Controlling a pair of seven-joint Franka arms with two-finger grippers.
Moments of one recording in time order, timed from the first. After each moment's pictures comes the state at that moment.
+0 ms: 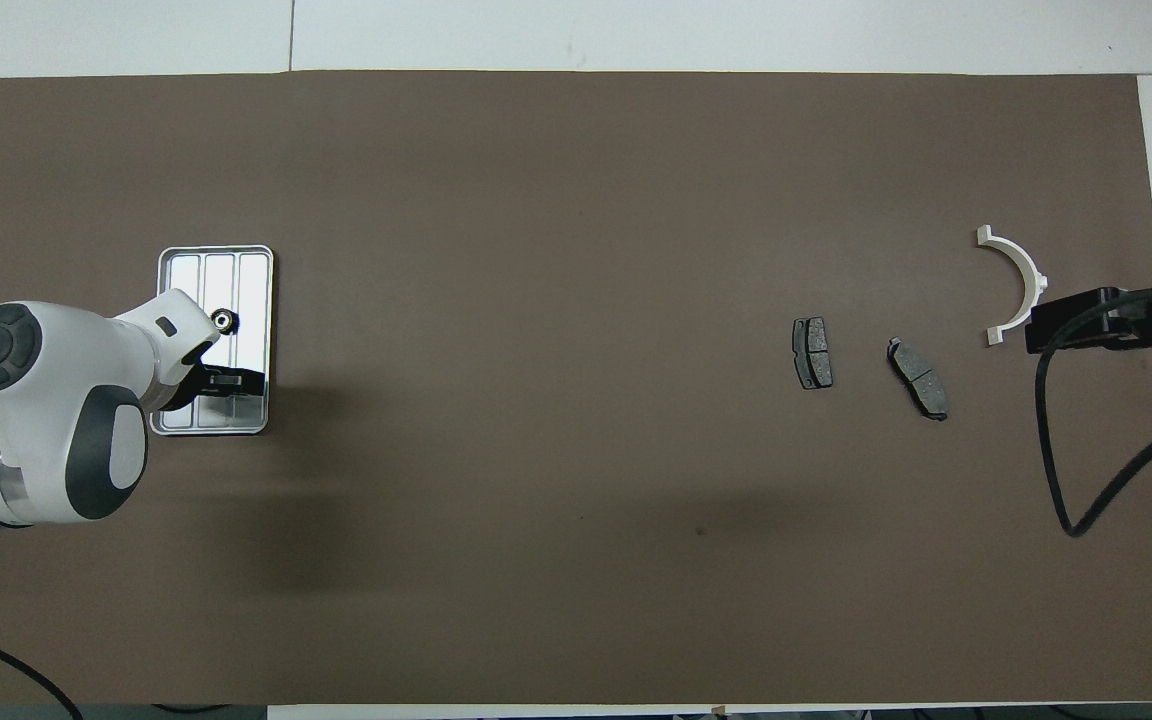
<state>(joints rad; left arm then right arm) 0.03 0.11 -0.07 -2.30 0.01 2.43 0.08 -0.10 -0.08 0.14 -1.59 0.00 1.49 0.07</state>
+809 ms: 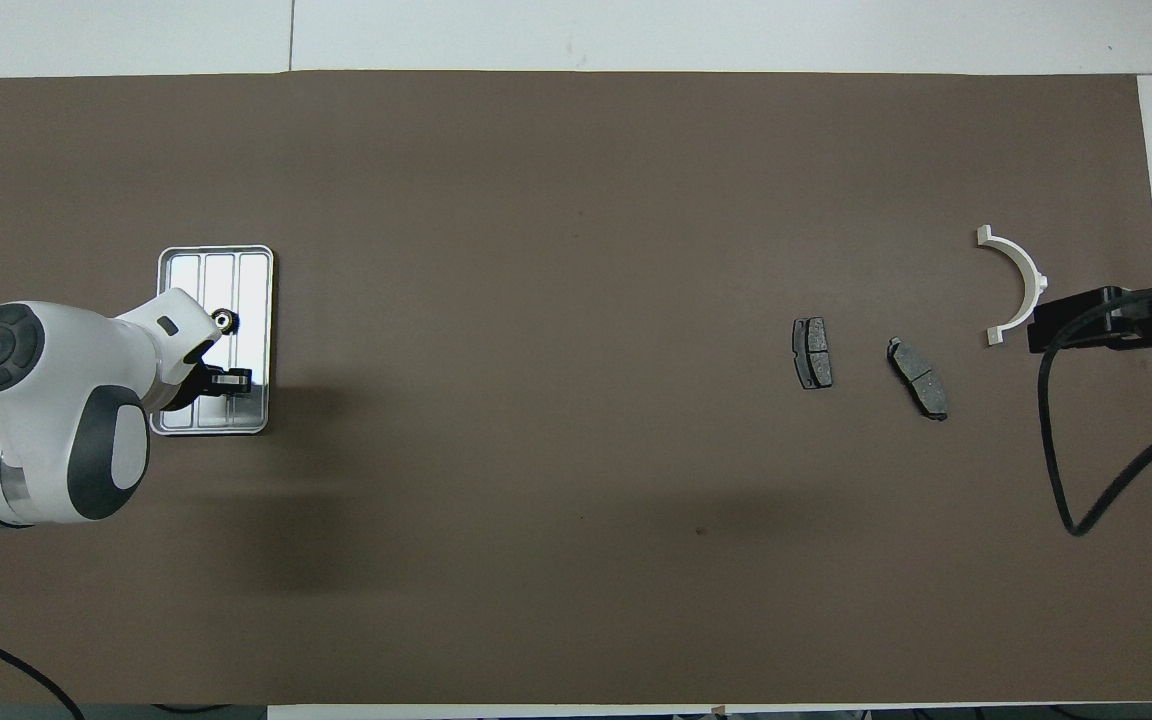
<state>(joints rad) 0.03 0.11 -0.07 -2.30 0.01 2.43 0.06 -0.10 -0.08 0.14 -1.59 0.00 1.49 0.07</state>
